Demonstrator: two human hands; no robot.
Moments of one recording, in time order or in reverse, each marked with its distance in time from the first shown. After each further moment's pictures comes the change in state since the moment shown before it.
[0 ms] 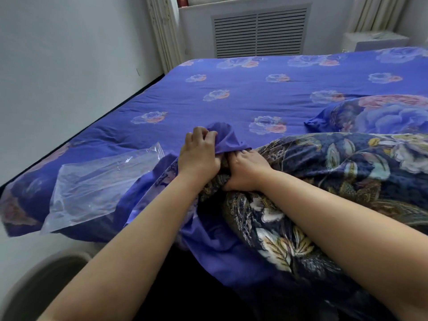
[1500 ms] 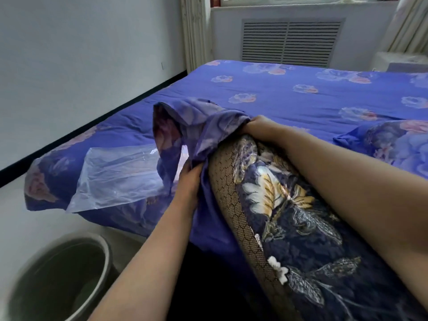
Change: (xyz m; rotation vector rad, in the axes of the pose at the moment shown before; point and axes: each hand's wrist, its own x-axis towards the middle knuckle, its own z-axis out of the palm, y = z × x) left_hand -0.040 -0.102 0.042 -1.543 0.110 -0.757; right_hand 0.087 -0.019 -0.067 0.822 -0.066 0.256
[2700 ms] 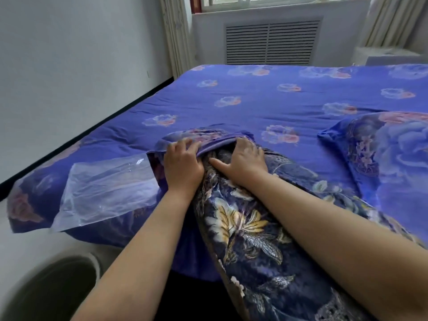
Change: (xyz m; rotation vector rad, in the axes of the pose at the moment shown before) left_hand 0.004 0.037 0.036 1.443 0.186 0.833; right_hand -0.036 0.040 0.051 -0.464 0.216 0.040
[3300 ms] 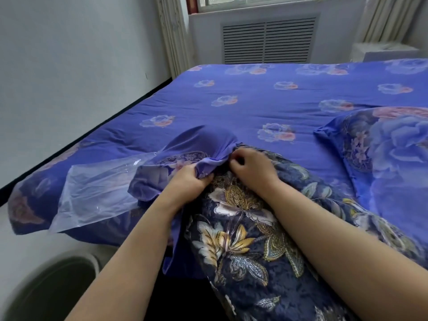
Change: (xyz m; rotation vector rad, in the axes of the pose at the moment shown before) left_hand -0.029 0.027 -0.044 -0.664 -0.597 -0.175; right_hand -0.027 0.032 -0.014 0.276 0.167 -0.172
